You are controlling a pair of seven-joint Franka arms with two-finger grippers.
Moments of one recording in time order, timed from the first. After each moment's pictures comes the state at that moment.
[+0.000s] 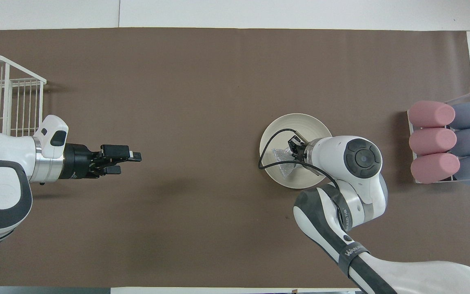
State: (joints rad) left arm -0.10 -0.14 -0.03 -2.30 -0.77 2.06 0.05; right arm 0.14 0.14 0.22 -2.29 0.07 2.58 1.13
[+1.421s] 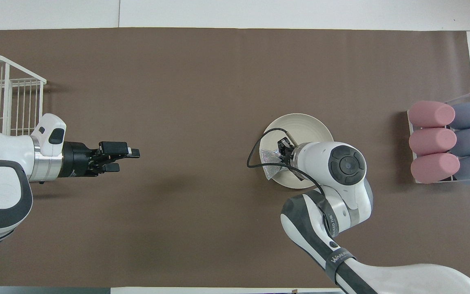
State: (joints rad) left arm -0.10 -0.14 -0.03 -2.30 -0.77 2.09 0.03; right arm 0.22 0.16 0.22 -2.26 0.11 2.58 1.41
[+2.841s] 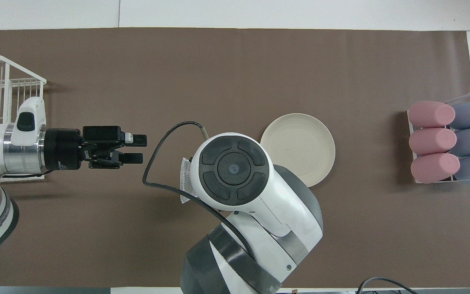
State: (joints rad) left arm -0.07 -0.15 -0.04 -2.17 -1.23 1.77 0.18; right arm 0.52 0.18 0.23 -1.62 0.07 1.87 2.03
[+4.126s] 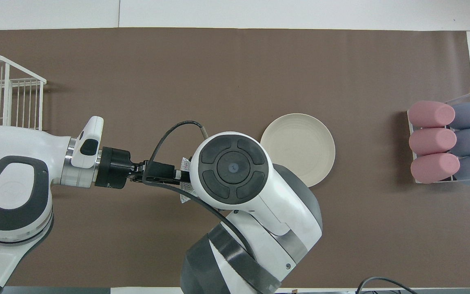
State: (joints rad) left arm -0.21 -0.14 -0.06 -2.22 -1.15 1.81 0.30; right arm 0.52 0.18 0.23 -1.62 0.07 1.87 2.03
